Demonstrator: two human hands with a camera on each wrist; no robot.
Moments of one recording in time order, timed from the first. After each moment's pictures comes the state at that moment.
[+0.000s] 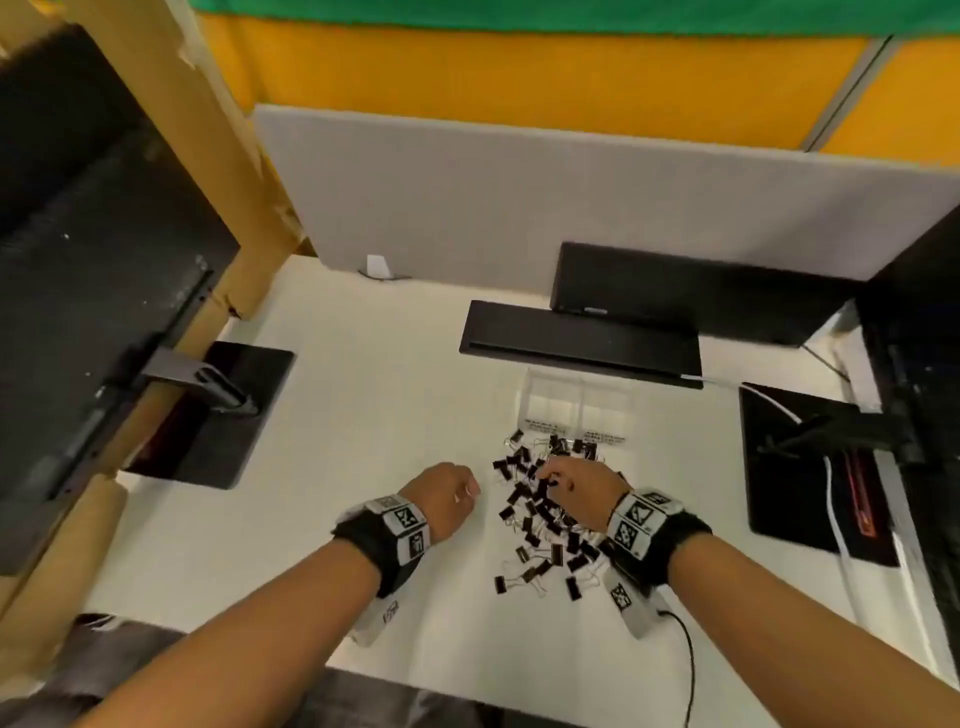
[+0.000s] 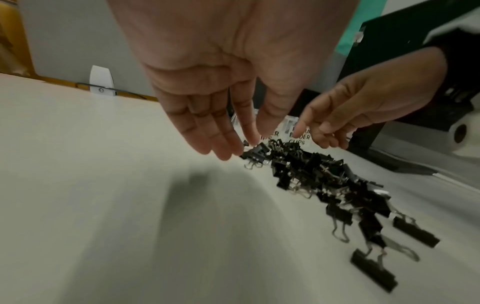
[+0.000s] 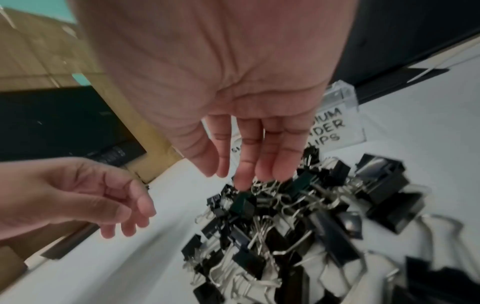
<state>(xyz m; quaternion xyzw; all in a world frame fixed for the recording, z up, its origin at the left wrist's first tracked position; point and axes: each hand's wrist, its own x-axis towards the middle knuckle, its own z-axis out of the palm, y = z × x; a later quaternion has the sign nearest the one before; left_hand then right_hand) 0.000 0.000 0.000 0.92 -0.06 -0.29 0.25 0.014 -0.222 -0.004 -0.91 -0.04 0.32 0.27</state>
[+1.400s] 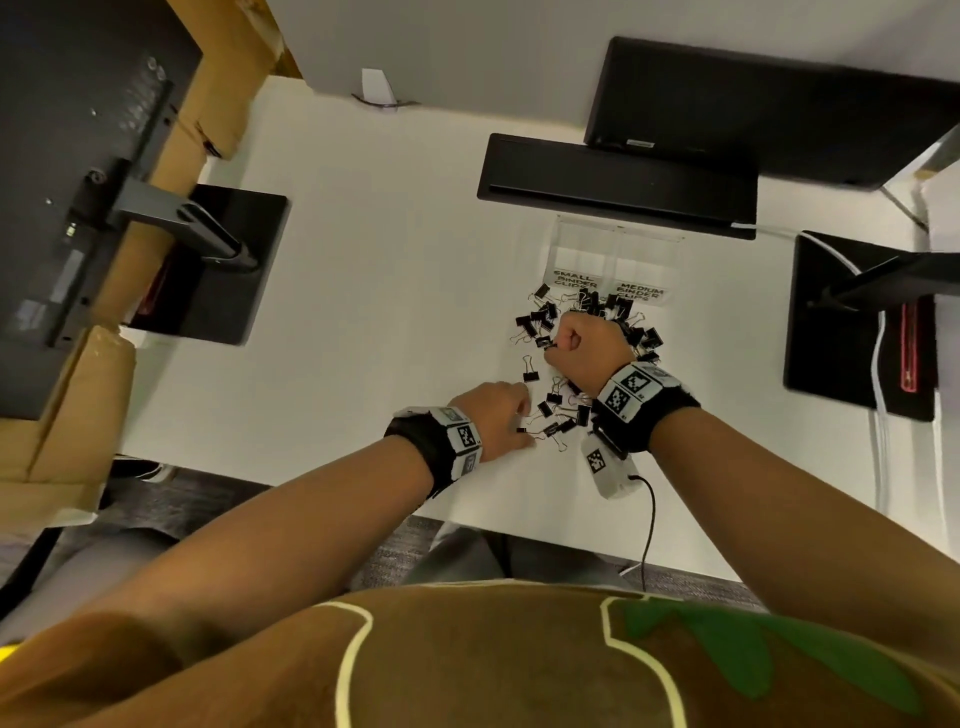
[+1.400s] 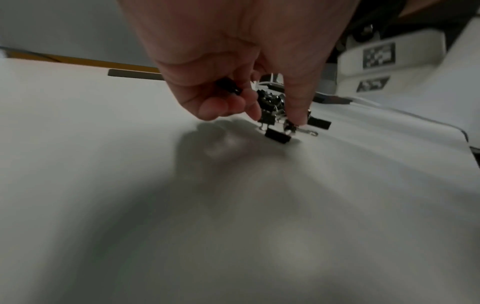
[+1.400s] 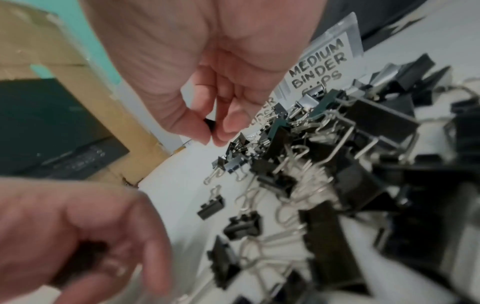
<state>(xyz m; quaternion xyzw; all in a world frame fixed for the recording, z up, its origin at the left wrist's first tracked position) -0.060 -0.025 -0.049 0.91 -0.16 -0.34 0.19 -0.008 -0.187 -0.033 -0.91 0.01 0.17 0.39</state>
